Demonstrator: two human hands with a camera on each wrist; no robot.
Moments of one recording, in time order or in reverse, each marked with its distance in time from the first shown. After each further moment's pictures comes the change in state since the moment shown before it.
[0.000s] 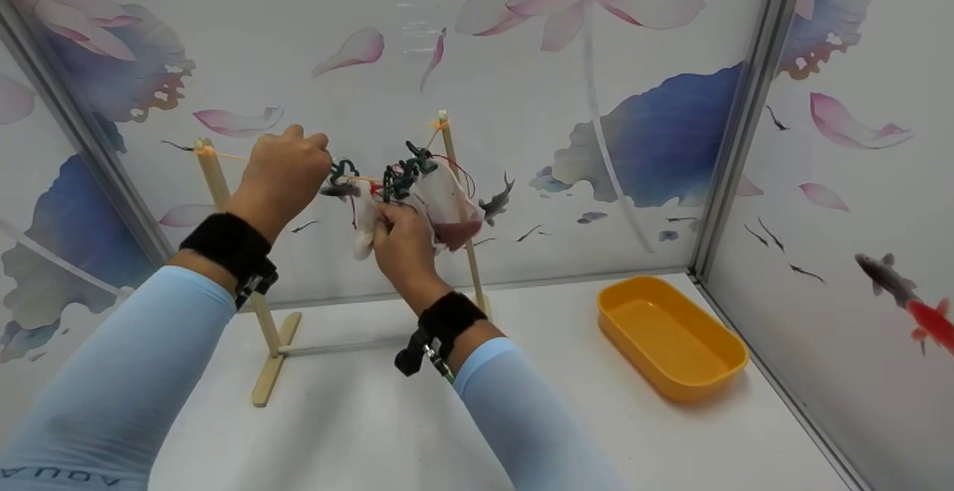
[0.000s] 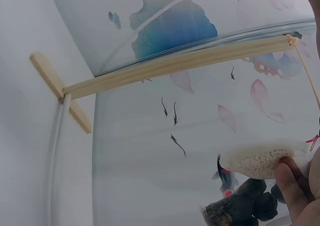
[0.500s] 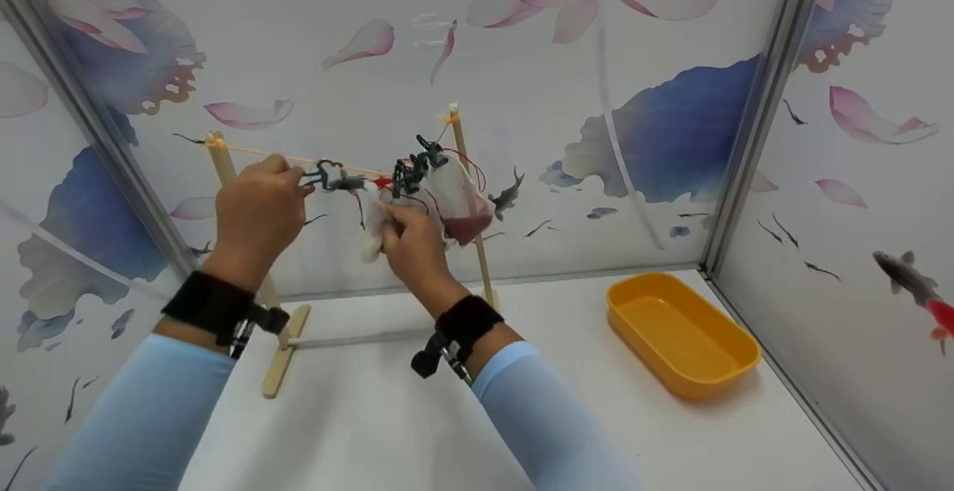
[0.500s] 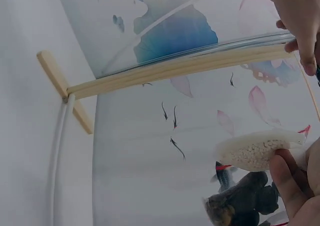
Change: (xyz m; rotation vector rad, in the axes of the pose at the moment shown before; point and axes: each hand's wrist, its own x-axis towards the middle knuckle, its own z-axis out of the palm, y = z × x) left_hand -0.069 0.015 0.028 -0.344 0.309 -0.384; right_hand -0.011 0.005 -0.005 0.041 -0.073 -0.033
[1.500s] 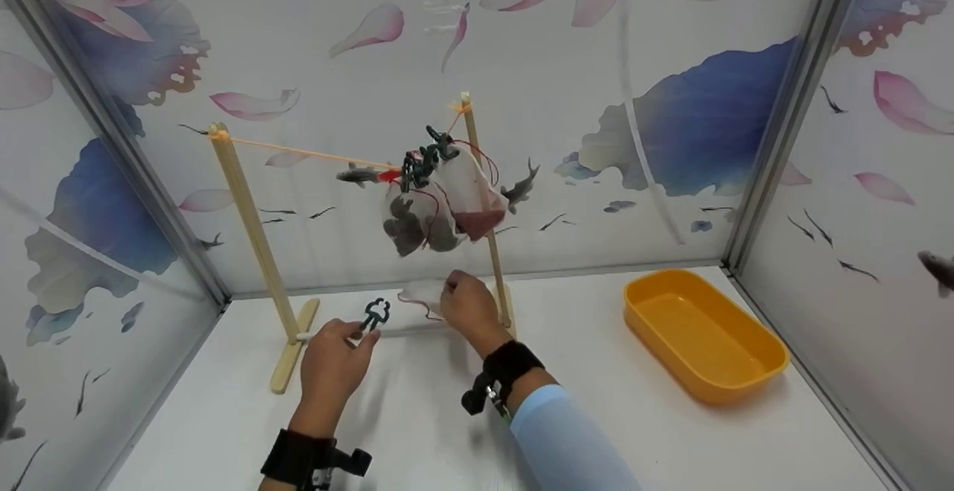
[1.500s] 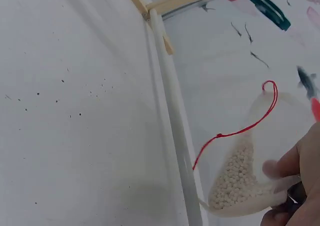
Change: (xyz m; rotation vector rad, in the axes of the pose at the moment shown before) left_hand -0.204 0.082 0.098 -0.485 -0.395 -0.636; right_hand -0.046 0.145 -0.008 -0.398 -0.092 0.216
